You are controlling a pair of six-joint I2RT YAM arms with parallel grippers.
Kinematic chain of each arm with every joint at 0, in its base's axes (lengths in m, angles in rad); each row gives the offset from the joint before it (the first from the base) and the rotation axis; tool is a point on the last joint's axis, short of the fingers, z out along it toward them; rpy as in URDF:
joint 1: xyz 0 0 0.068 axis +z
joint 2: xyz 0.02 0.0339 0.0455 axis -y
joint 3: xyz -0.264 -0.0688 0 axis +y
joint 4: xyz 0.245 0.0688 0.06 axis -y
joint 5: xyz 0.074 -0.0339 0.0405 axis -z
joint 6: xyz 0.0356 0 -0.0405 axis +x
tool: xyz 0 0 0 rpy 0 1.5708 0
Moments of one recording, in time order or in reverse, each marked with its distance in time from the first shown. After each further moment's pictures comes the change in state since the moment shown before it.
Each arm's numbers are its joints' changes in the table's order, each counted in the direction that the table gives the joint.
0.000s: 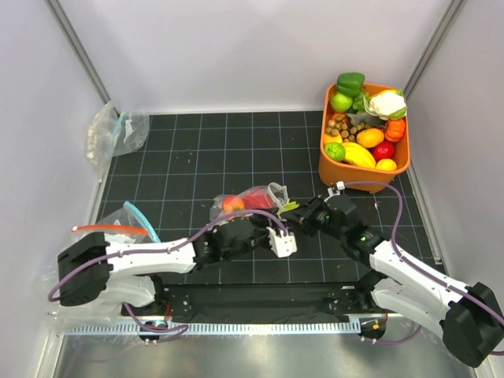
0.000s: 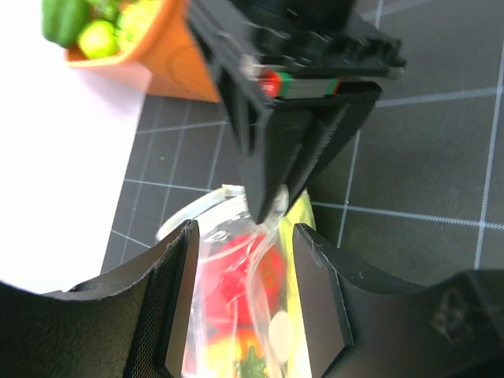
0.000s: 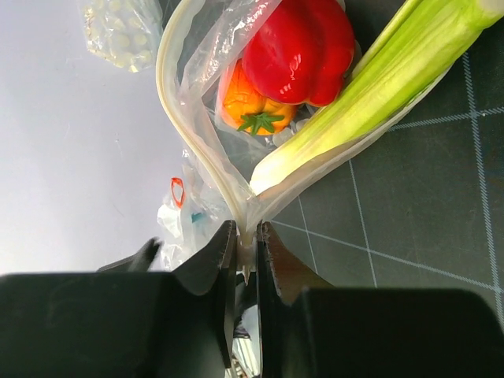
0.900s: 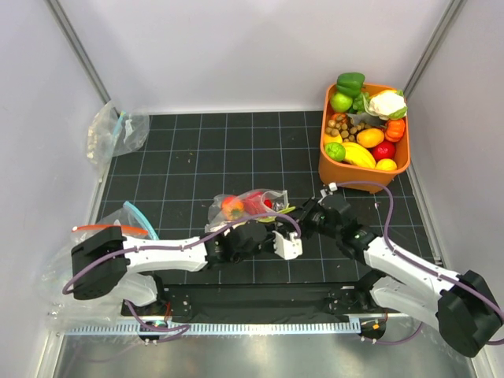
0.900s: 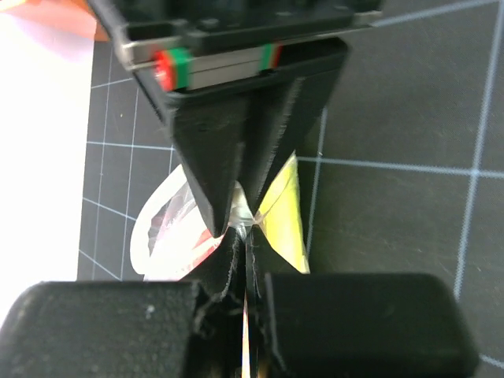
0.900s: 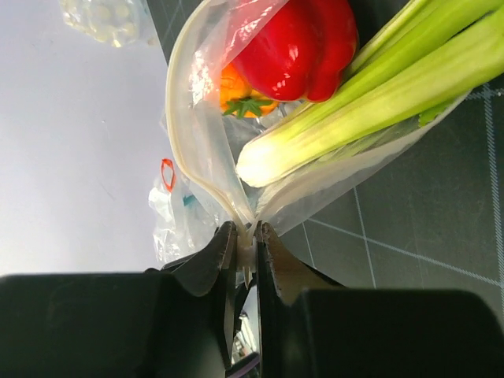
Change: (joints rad) left arm -0.017 -0.137 -0.069 -0.143 -0.056 -0.011; right arm 0.003 -0.077 0.007 0.060 -0.048 0.005
